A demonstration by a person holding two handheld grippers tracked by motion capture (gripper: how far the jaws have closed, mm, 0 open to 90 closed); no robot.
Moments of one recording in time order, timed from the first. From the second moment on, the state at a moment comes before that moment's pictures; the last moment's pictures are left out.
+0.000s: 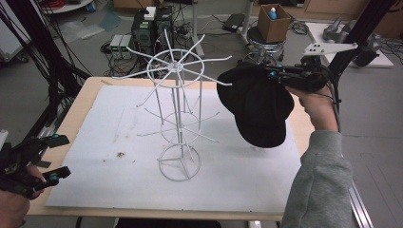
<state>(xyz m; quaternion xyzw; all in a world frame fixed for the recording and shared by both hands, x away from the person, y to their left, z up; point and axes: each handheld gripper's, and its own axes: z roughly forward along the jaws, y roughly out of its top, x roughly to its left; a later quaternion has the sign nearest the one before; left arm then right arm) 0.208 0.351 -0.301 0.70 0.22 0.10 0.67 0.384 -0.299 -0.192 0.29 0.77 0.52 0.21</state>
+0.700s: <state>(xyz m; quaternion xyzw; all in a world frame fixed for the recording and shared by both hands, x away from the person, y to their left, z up) 0.206 0.348 -0.300 0.69 0.23 0.10 0.68 0.335 -0.307 -0.122 0.24 0.76 0.55 0.25</state>
